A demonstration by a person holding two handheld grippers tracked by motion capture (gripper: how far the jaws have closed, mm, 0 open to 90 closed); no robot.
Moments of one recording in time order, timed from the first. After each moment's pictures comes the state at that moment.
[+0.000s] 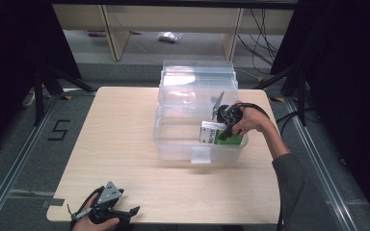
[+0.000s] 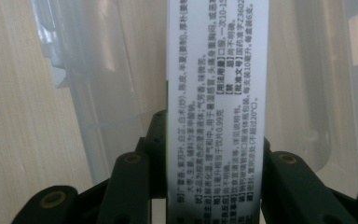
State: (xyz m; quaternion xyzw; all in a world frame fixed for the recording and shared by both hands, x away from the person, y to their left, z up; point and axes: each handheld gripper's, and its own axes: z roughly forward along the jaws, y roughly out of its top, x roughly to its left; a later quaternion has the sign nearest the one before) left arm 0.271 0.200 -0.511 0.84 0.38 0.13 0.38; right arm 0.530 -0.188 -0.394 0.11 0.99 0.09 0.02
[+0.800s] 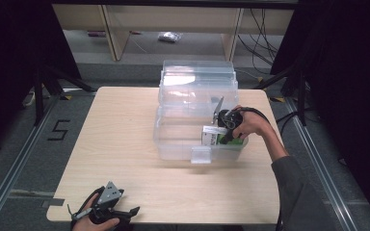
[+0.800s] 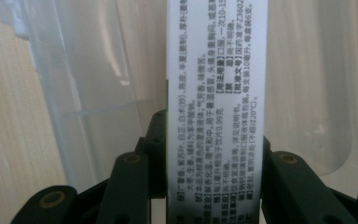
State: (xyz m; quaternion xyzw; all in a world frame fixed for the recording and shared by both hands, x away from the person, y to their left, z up) left arm 0.271 0.200 -0.512 0.84 0.38 0.13 0.37; right arm 0.531 -0.193 -0.412 0.10 0.99 0.07 0.02
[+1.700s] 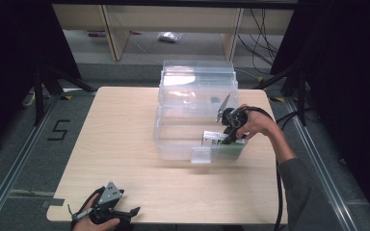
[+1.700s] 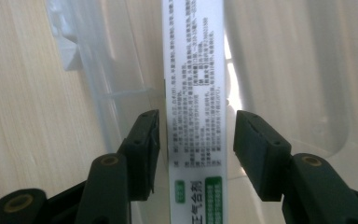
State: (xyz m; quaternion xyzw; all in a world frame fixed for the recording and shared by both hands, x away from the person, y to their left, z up) left arm 0.272 0.199 -0.513 0.84 0.38 0.13 0.37; right arm 0.519 -0.203 -0.395 0.14 0.99 0.09 0.01
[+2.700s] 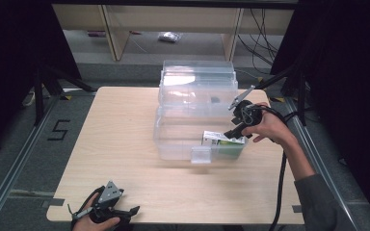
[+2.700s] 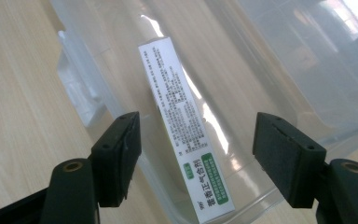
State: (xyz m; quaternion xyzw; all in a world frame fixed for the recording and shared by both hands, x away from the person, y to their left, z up) left arm 0.274 0.199 -0.514 0.84 0.38 0.13 0.37; right arm 0.486 -0.228 -0.353 0.27 0.94 0.22 0.09
